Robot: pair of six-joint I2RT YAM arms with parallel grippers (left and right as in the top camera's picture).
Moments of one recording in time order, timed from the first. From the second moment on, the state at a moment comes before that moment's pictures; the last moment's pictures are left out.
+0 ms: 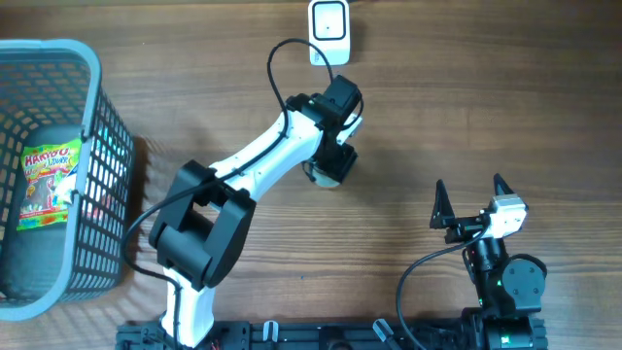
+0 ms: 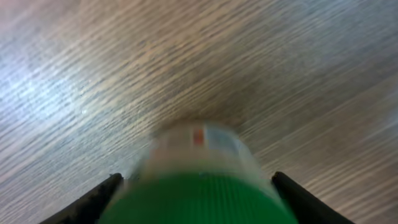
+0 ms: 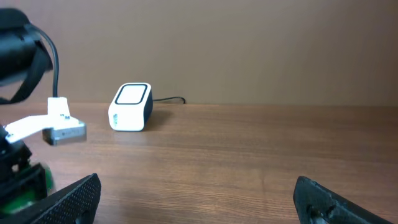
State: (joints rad) left arm -0.63 2.04 1.52 -0.88 0.08 -0.08; right arm 0.03 0.02 0.01 0.00 -0.08 0.03
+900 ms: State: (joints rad) left arm 0.51 1.25 1.73 -1.39 -0.28 -1.13; right arm 0.03 0.02 0.01 0.00 -0.08 0.03
